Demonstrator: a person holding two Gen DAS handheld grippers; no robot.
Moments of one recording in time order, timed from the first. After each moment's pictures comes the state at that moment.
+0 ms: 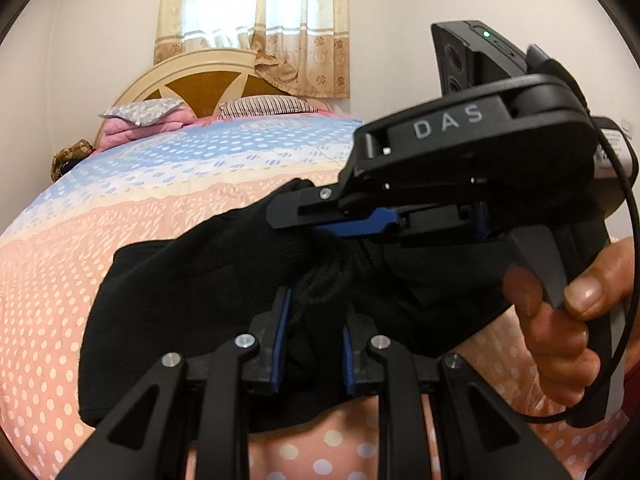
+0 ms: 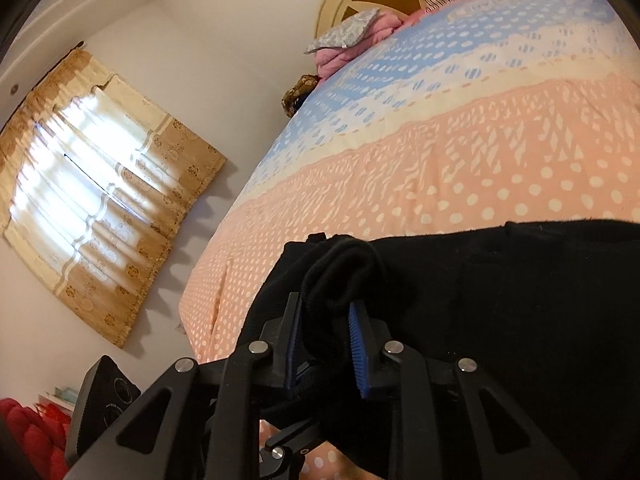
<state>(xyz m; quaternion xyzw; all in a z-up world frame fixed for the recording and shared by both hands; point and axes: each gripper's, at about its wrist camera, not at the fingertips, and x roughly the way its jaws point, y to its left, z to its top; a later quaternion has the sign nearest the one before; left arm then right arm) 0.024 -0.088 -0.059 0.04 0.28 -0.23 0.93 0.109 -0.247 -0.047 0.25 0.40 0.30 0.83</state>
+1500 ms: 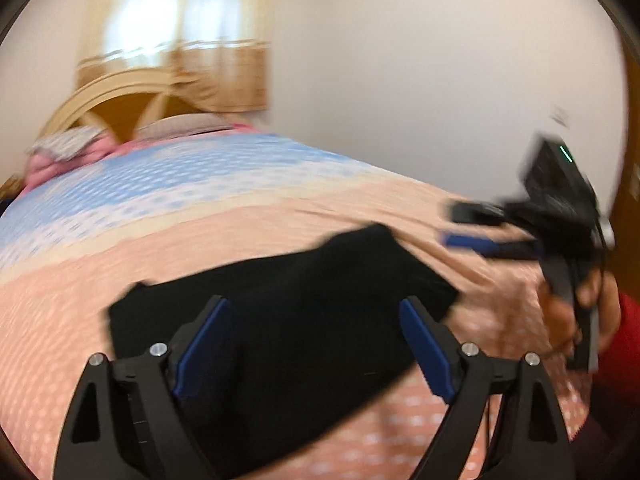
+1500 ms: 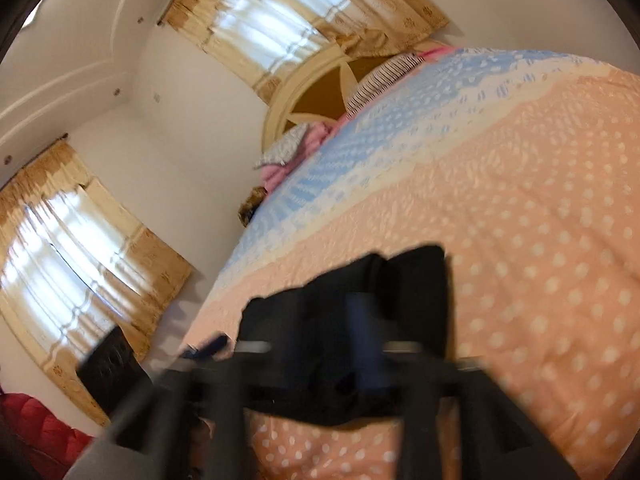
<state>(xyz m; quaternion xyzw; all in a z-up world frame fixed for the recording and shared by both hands) 0.032 -0.119 0.004 0.05 0.26 -0.35 0.90 -0.022 -0.462 -0.024 0.33 0.27 0.16 0.89</state>
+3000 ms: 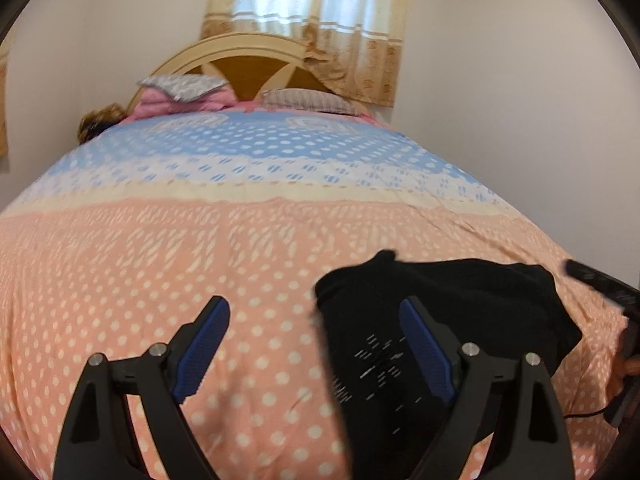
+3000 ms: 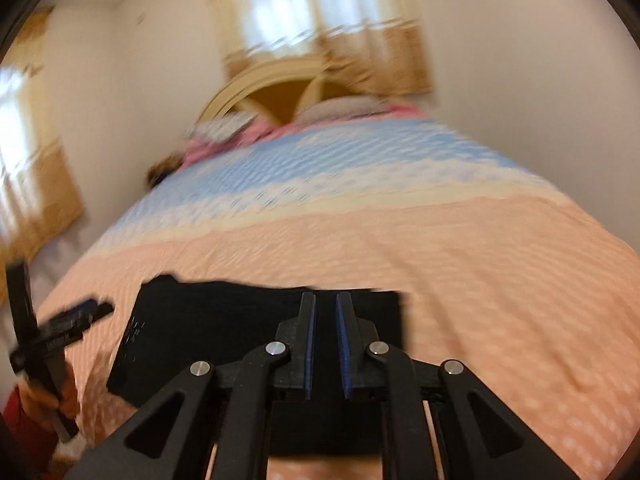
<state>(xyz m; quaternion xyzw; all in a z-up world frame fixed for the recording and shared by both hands) 0.086 -0.034 -0.020 -0.01 0.30 -0.18 0.93 0.006 -0.387 -0.003 0.08 0.29 0.01 0.95</state>
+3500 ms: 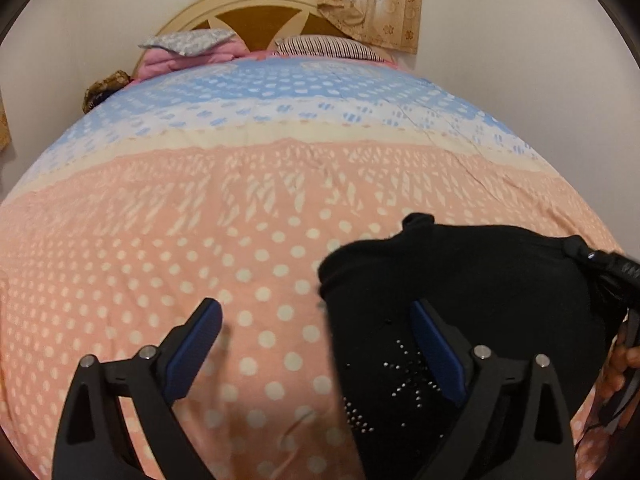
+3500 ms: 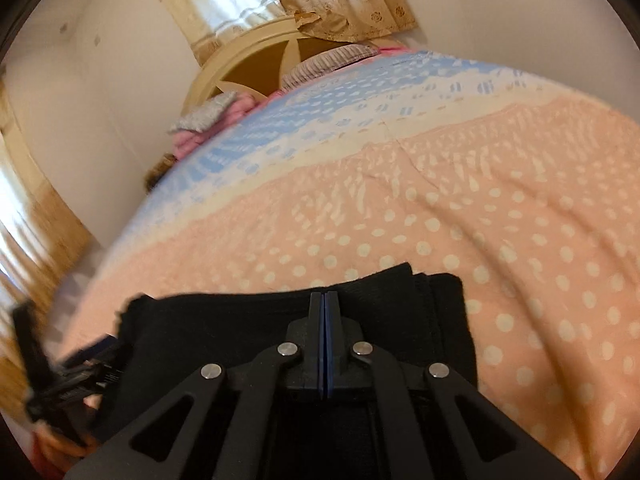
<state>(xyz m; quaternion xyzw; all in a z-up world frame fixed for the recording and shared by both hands) 0.124 -0.055 -0.058 0.01 0.39 -0.13 0.91 0.079 -0.427 -0.070 0.23 0.33 0.04 0.92</state>
